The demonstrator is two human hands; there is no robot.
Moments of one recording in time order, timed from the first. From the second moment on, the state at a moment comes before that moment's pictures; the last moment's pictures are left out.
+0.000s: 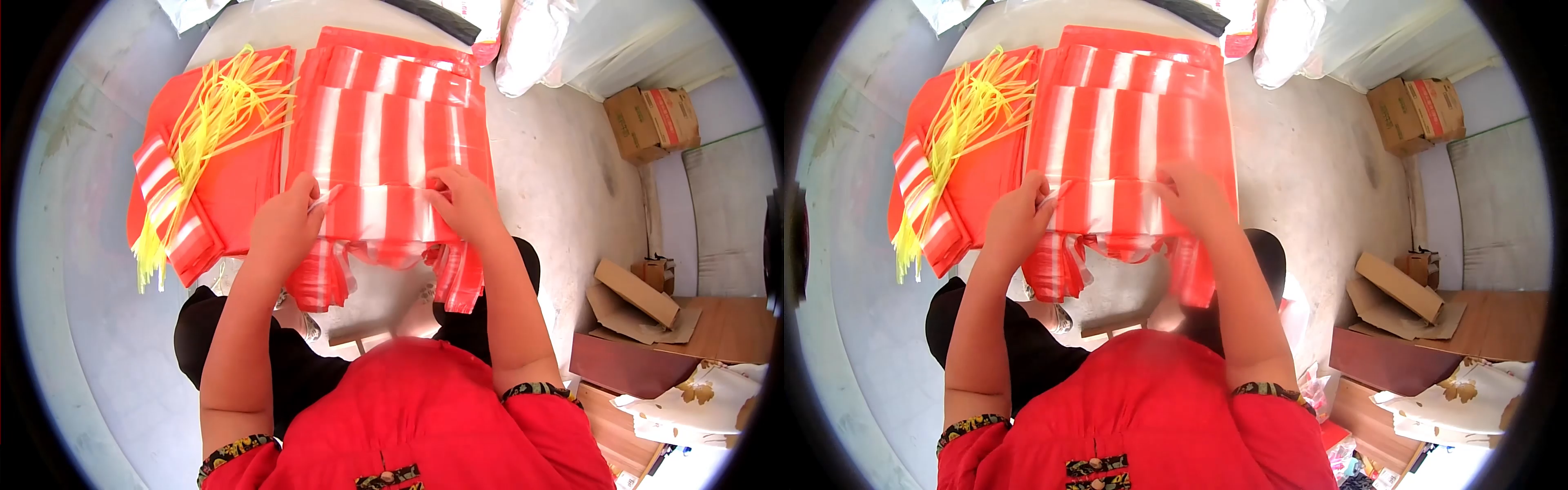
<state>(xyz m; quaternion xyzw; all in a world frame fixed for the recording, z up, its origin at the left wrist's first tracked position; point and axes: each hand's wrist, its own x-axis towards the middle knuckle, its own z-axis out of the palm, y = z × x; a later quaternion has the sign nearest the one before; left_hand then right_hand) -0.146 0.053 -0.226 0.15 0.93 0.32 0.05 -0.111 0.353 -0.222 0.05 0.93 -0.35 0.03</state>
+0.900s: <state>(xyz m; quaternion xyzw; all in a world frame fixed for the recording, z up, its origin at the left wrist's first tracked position) -0.127 0.044 -0.224 0.28 0.93 0.25 -0.06 -0.053 0.400 -0.240 -0.14 0.95 -0.28 -0.06</state>
